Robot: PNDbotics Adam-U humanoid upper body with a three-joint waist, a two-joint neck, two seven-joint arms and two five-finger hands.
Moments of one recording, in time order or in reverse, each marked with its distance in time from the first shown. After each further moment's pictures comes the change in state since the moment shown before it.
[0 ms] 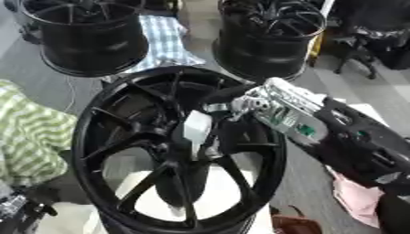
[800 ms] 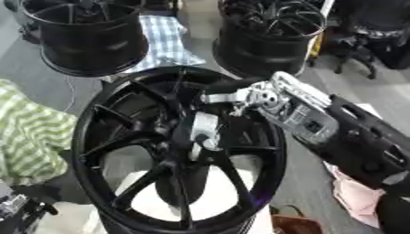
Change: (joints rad) left arm 0.000 0.000 0.000 0.000 0.000 -0.003 0.003; right arm 0.010 -0.005 -0.022 -0.057 -0.132 0.069 -0.069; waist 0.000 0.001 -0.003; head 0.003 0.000
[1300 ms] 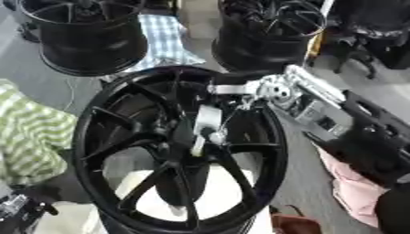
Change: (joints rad) left arm 0.000 0.000 0.000 0.001 0.000 0.000 0.000; right arm -0.012 -0.100 -0.083 -0.128 -0.066 0.052 -0.059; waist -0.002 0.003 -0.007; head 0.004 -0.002
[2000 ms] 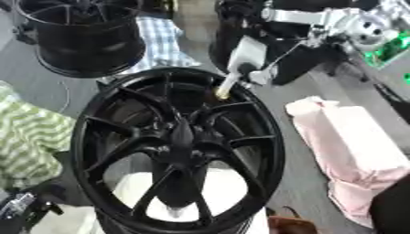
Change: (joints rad) left arm 0.029 0.014 0.038 0.011 -0.006 0.006 -0.006; right arm 0.094 -0.257 -0.265 -0.069 -0.188 -0.100 -0.143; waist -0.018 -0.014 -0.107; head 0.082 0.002
